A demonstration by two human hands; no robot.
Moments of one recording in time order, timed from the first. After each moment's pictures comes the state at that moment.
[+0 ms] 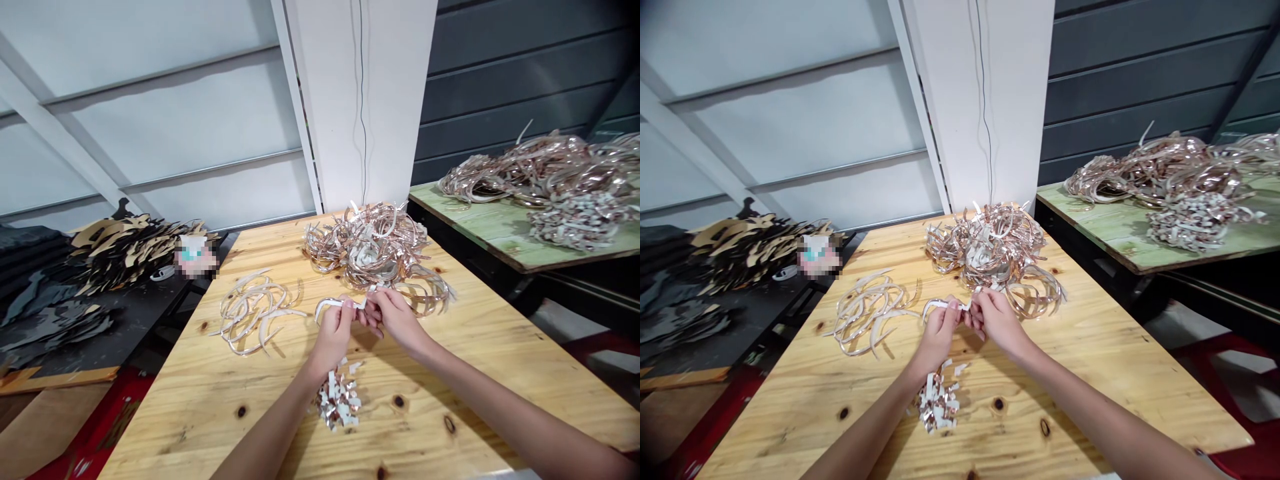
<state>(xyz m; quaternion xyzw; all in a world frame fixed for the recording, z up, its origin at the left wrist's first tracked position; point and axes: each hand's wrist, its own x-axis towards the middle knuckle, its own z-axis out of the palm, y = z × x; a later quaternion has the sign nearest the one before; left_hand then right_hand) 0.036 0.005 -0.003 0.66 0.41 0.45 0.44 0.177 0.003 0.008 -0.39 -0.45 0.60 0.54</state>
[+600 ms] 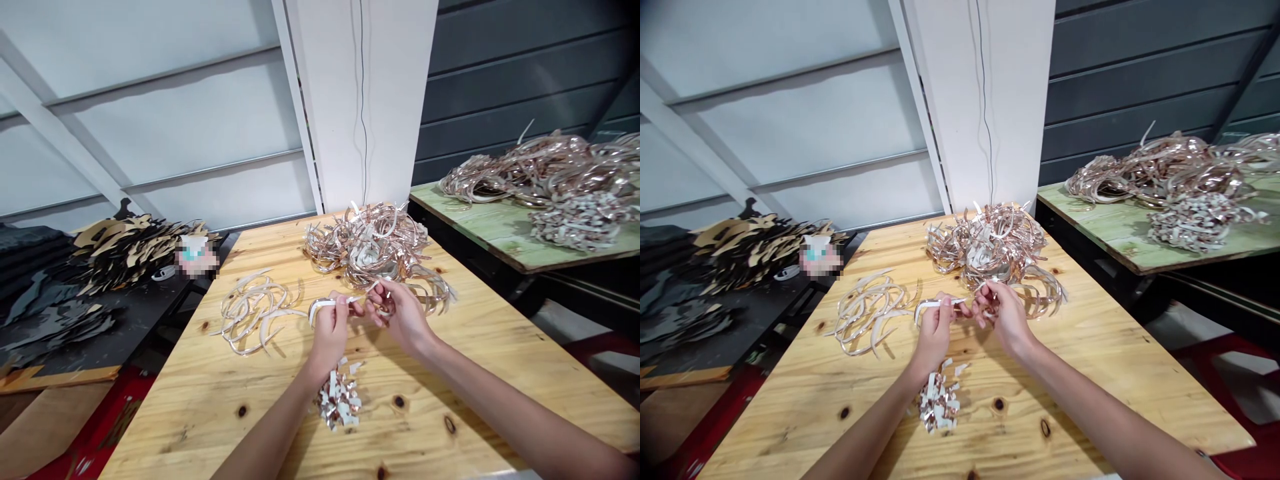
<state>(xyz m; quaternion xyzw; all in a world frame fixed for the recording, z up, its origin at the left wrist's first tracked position) 0.033 0.005 -0.004 0.66 0.41 0.49 0.40 0.181 0.003 0.018 -0.31 -0.25 0.67 0.62</state>
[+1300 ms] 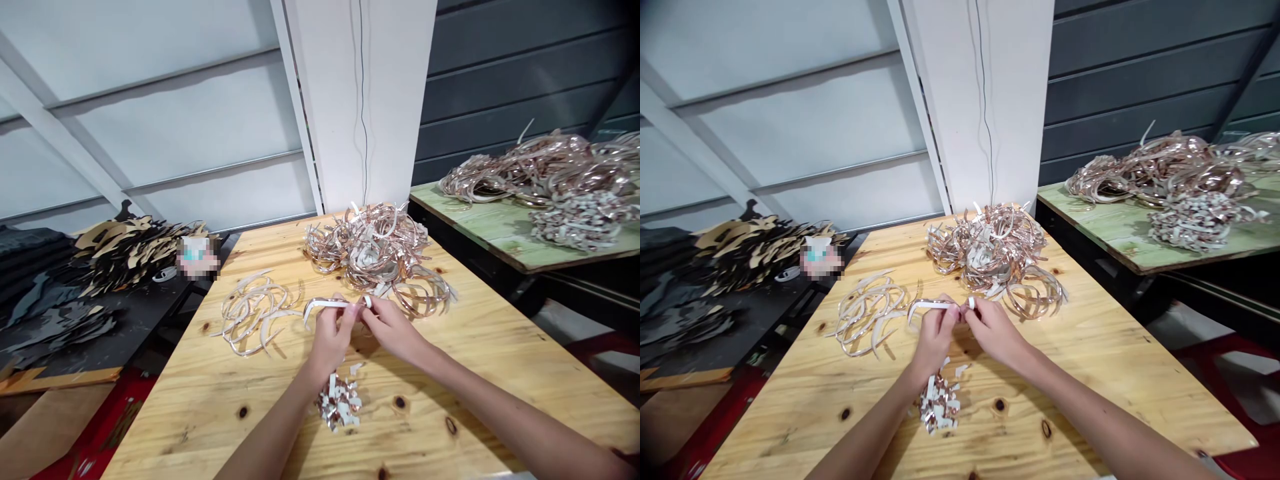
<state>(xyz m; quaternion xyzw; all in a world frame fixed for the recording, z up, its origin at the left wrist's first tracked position) 0.025 0.001 -0.004 0.69 0.40 0.47 0.37 0.181 0.001 -0.003 -0.46 -0.70 0.34 0.43</state>
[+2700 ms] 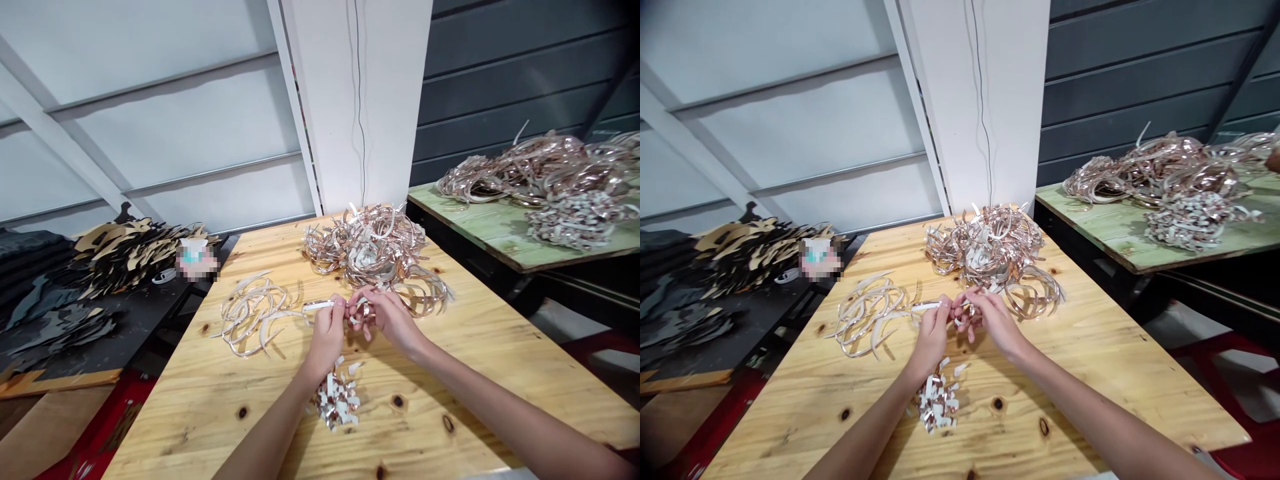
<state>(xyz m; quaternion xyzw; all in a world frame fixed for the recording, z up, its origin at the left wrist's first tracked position) 0.026 0.005 -0.006 0.62 0.43 0.46 0.46 0.179 -0.002 0.011 -0.29 -0.45 0.66 0.53</state>
